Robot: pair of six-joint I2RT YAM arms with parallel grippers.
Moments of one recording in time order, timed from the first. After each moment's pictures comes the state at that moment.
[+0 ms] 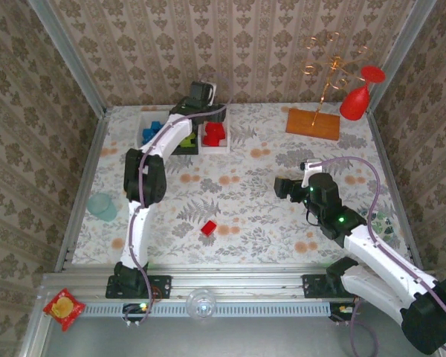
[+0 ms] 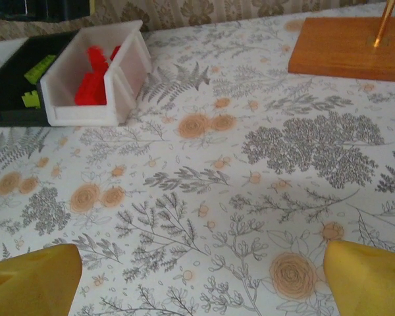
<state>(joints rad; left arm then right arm) -0.44 2.34 2.14 -0.46 -0.08 -0.08 0.44 0.86 0.52 -0.11 0.18 0.32</state>
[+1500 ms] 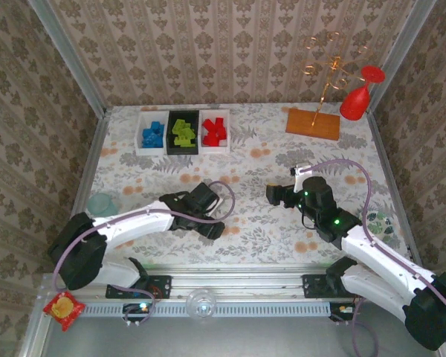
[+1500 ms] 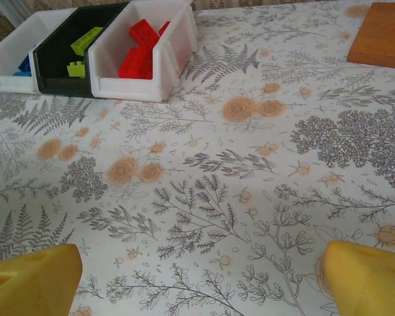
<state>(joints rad) -0.92 1.38 0.76 -0.57 0.04 -0.25 0.50 0.88 0.49 -0.06 0.11 0.29</state>
